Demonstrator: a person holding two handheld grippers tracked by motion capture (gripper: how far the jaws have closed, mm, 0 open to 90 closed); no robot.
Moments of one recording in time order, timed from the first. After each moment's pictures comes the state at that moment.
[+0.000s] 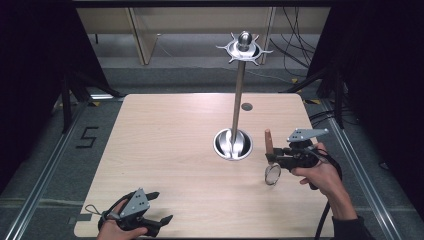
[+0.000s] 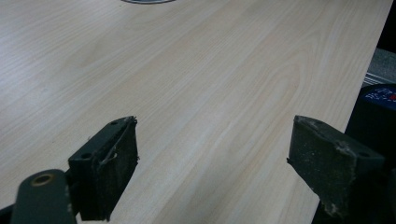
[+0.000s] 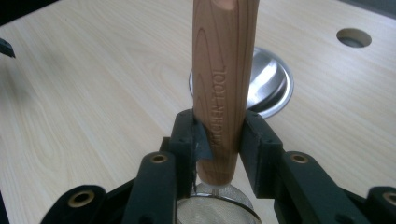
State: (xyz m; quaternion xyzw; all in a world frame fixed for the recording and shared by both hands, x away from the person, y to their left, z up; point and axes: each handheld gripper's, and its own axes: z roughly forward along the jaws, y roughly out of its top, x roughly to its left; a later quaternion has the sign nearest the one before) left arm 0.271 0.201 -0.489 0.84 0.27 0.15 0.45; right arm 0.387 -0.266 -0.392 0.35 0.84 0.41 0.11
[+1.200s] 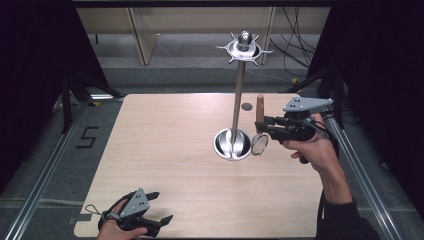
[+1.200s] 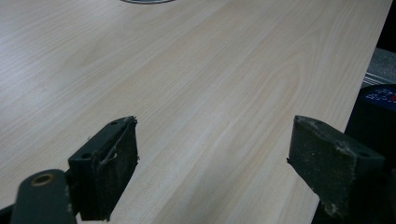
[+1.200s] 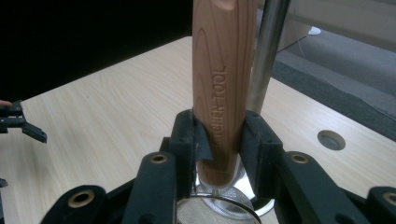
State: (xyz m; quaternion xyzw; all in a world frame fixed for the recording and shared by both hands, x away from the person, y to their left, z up) left arm 0.270 0.200 -0.490 0.84 0.28 0.14 0.45; right arm 0.404 -0.230 -0.307 0.31 0.80 0.48 0.16
